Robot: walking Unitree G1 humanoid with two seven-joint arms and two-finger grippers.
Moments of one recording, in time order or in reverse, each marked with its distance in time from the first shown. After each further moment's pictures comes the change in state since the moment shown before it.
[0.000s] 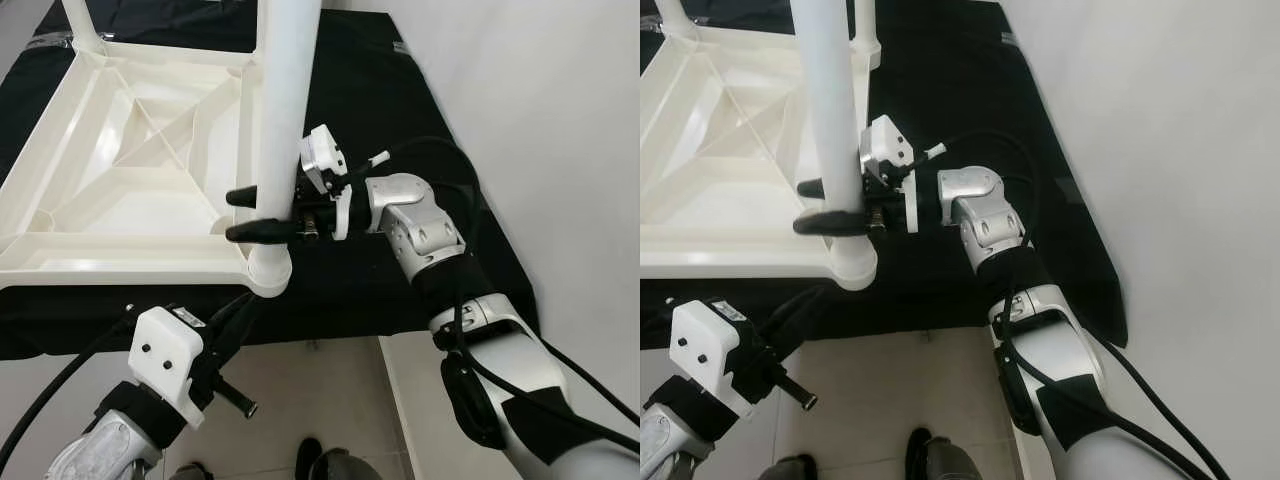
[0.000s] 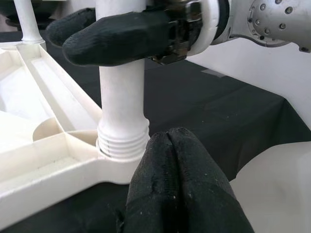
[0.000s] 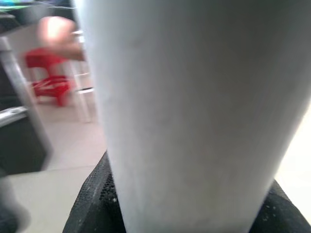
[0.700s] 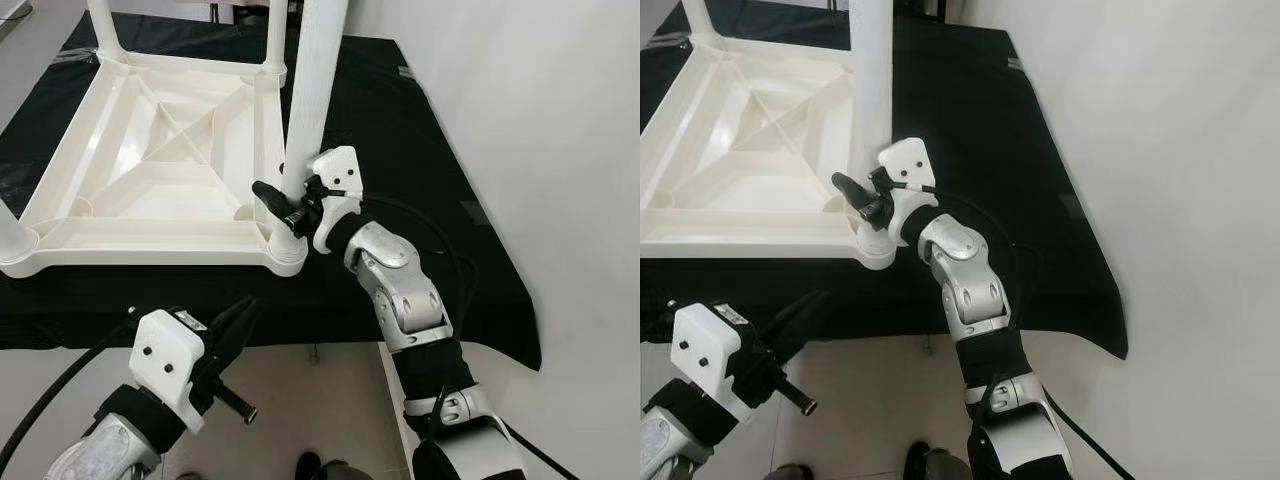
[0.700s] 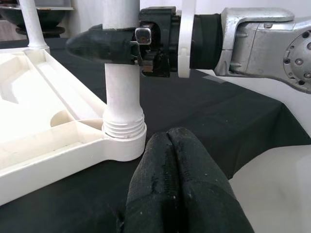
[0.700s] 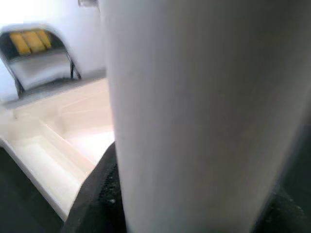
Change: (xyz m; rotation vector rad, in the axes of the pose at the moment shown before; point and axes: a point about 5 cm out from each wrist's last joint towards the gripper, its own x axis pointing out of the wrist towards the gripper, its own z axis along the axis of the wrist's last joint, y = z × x) left arm -0.002 -0.003 -0.002 -0.010 0.014 -0.012; right arm 0.007 0.030 -0.034 0.142 0.050 -0.646
